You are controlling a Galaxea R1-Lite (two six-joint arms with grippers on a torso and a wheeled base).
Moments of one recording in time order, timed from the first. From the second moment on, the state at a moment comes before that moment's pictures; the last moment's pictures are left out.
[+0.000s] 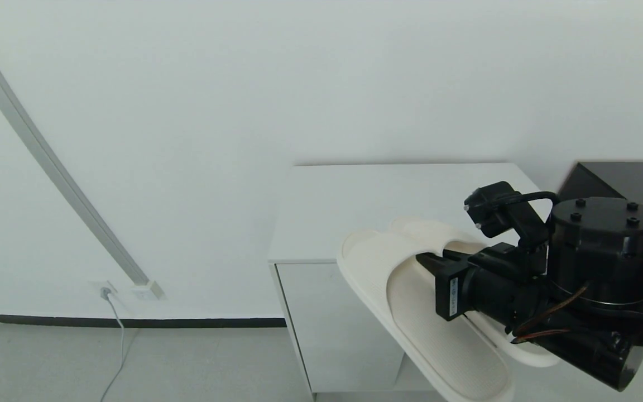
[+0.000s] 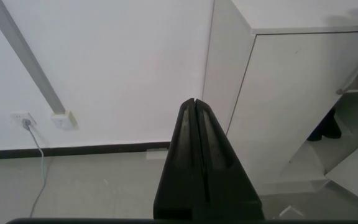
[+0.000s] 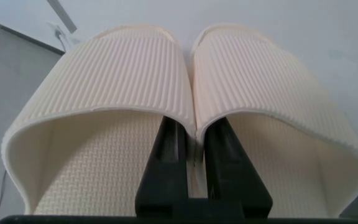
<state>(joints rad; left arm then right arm) 0.00 0.00 0.00 0.00 -0.02 0.01 0.84 1.57 -0.72 -0.65 -0.31 0.10</state>
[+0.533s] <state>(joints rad) 0.00 0.00 0.00 0.00 -0.02 0.01 0.84 1.57 -0.71 -0.65 -0.31 0.10</state>
